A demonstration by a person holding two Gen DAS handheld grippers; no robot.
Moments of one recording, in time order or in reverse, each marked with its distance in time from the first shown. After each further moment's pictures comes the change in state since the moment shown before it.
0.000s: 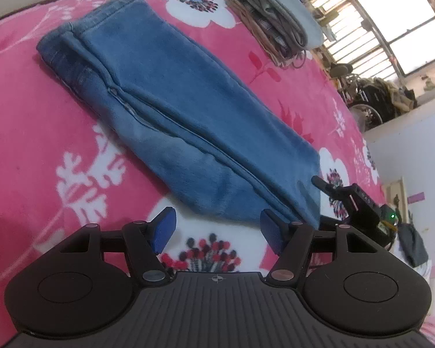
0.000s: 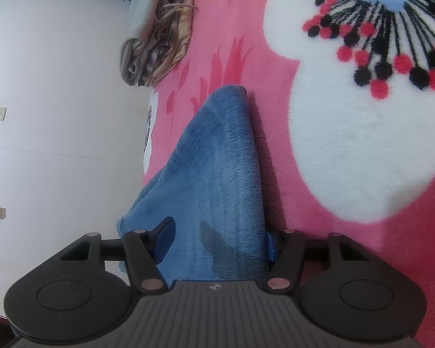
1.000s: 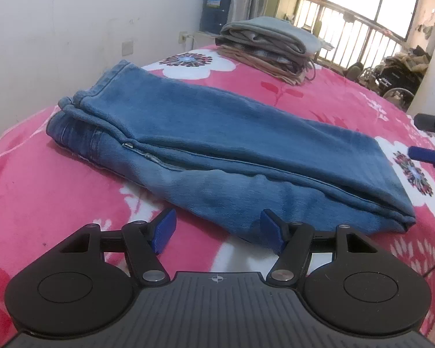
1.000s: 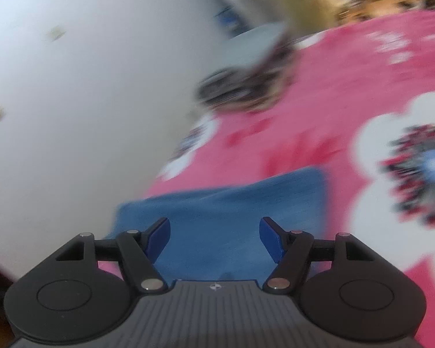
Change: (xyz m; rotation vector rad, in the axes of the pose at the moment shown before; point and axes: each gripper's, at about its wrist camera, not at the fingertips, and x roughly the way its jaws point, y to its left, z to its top) left arm 0.042 0.004 -0.040 0.376 -0.337 0.276; right arm -0.034 0.107 -0.047 -0.549 -0.118 -0.047
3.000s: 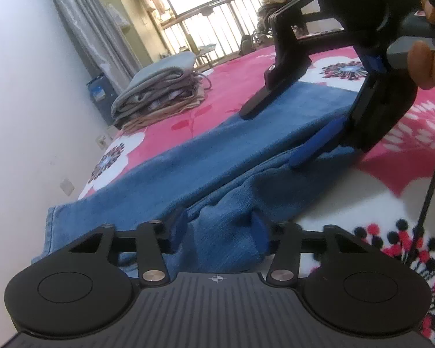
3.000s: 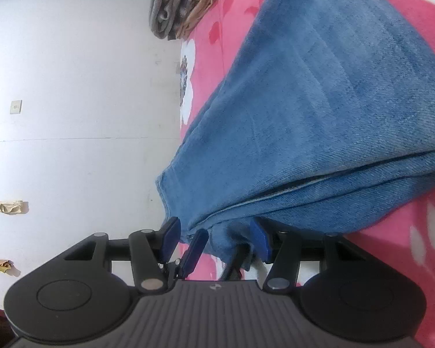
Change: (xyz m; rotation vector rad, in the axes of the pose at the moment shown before) left arm 0.010 -0.052 -0.019 0.780 -0.203 -0.082; right arm 0.083 -0.019 -0.061 0.628 0.185 0.175
